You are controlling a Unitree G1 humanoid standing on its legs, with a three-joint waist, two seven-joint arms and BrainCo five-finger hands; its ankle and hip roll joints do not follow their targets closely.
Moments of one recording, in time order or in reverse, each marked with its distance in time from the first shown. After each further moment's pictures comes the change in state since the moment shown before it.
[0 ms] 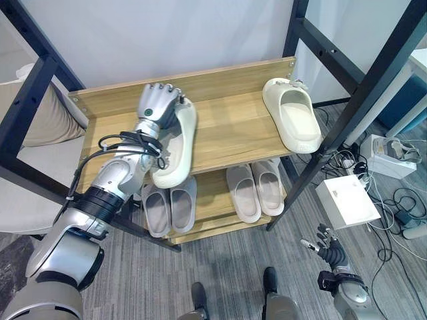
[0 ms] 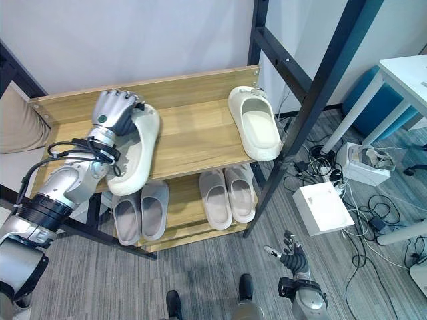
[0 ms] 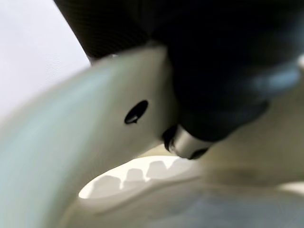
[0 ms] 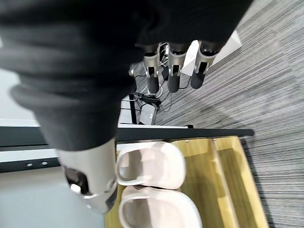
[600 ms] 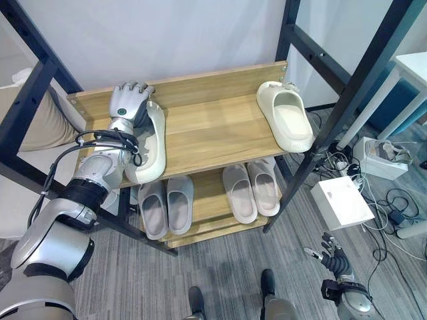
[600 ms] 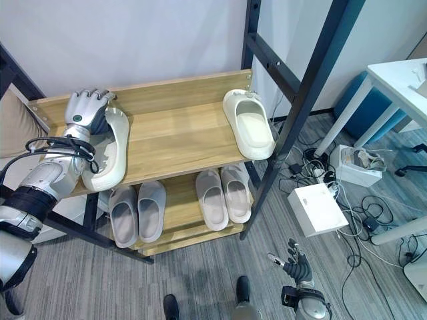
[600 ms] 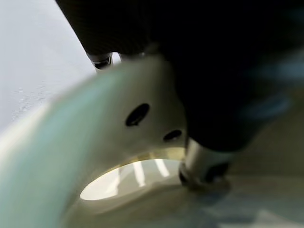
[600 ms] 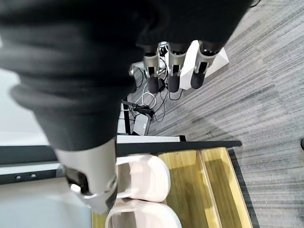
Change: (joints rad) left arm -0.098 0.123 -0.075 0.320 -0.007 0.047 0.068; right arm 0.050 -0.002 -0.006 0.000 -0.005 0.007 -0.016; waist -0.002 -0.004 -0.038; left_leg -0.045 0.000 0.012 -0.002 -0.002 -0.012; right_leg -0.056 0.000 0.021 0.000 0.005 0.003
